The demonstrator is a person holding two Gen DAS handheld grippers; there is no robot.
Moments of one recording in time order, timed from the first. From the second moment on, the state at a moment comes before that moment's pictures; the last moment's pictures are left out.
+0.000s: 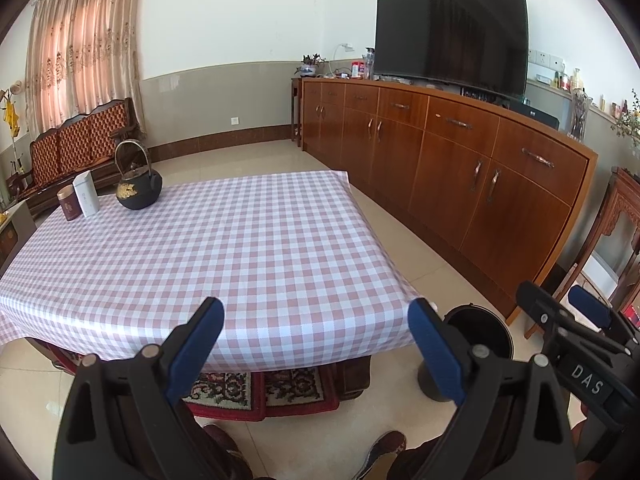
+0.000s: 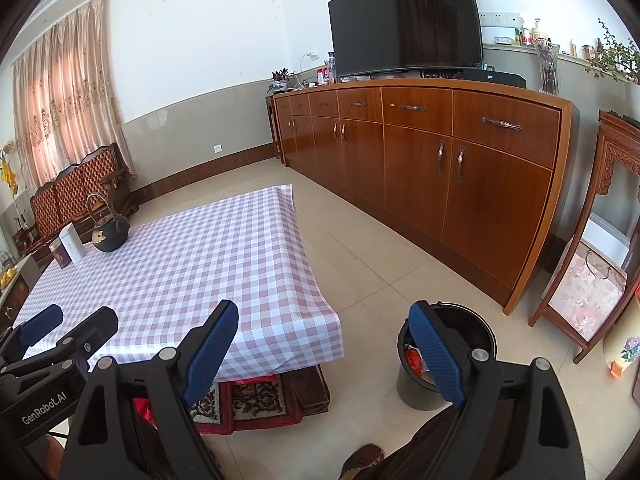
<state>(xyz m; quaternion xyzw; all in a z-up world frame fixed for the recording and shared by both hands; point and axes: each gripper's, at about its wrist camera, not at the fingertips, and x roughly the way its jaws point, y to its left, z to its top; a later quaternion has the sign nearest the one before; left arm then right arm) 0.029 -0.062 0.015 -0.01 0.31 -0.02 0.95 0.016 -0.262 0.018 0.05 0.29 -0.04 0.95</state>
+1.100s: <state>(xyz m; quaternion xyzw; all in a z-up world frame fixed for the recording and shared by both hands) 0.035 -0.061 0.009 -0.02 0.32 -0.03 0.95 0.018 -0.261 0.013 0.05 0.30 -0.03 0.95</state>
